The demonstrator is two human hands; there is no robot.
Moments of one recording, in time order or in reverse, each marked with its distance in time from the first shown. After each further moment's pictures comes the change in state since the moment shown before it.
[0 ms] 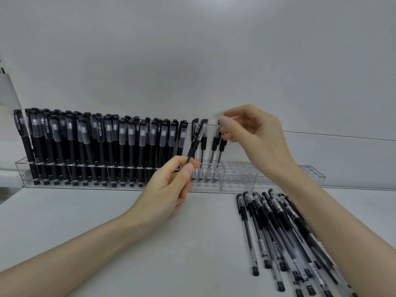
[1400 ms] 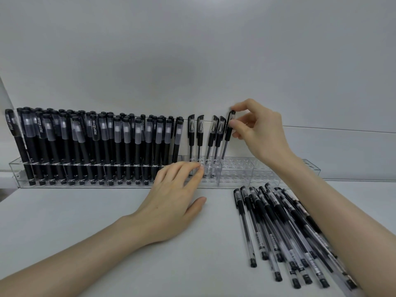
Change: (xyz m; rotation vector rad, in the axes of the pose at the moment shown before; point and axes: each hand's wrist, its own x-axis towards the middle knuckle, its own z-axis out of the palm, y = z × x) left_hand 0.005 -0.034 -0.001 1.390 -0.106 0.536; right_hand 0.019 0.033 -0.010 -0.241 0.053 -0.037
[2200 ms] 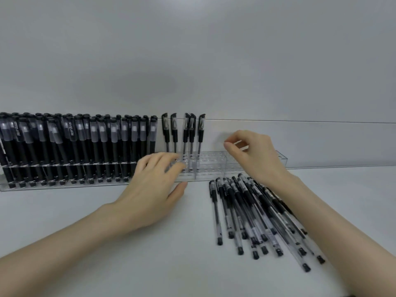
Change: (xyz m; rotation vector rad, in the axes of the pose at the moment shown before) left_hand 0.009 0.015 -0.022 -0.039 -0.024 -0.021; right_hand -0.057 0.015 -0.041 -0.207 -0.119 0.079
